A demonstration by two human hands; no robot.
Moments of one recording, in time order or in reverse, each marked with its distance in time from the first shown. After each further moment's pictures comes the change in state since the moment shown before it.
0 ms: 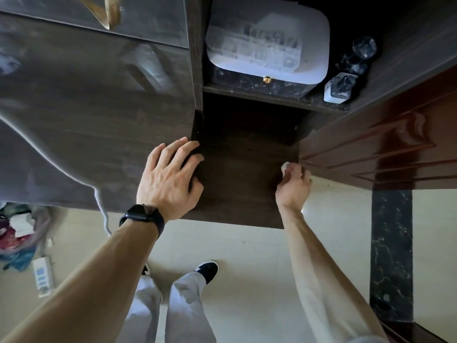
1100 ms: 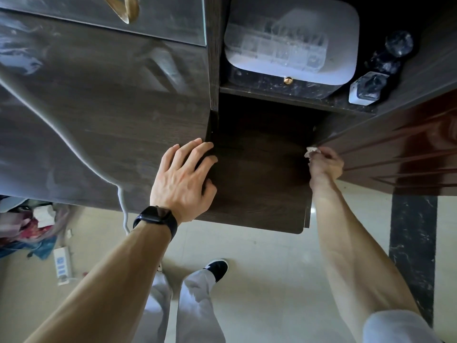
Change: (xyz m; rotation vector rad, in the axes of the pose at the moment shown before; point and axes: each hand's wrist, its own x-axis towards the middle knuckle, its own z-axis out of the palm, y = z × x) left_hand 0.001 -0.001 0.002 0.015 0.006 0.002; right_hand 0.087 -0.021 -0.001 0.712 0.087 0.738
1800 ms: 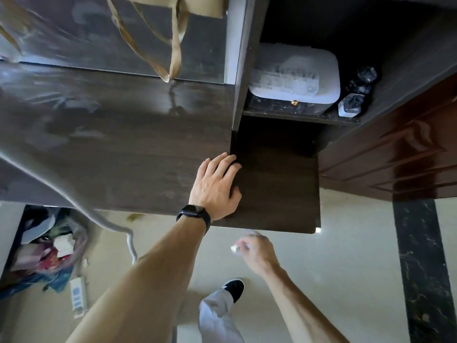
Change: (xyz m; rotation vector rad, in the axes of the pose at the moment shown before) left_hand -0.006 -0.009 -0.010 -0.137 -0.075 0.050; right_hand -0.237 0.125 -0.054 -0.733 -0.889 -0.608
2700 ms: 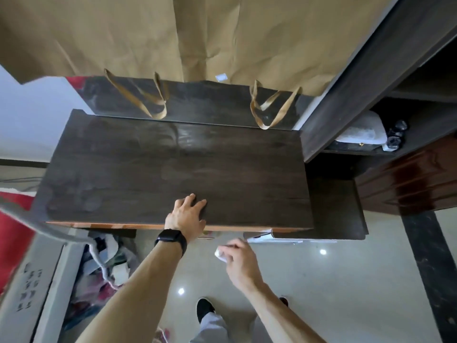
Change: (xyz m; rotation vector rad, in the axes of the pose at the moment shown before) left_hand -0.138 -0.278 -0.153 -0.002 -0.398 -0.317; right_hand -0.039 -0.312 0.142 -0.040 0.175 -0.133
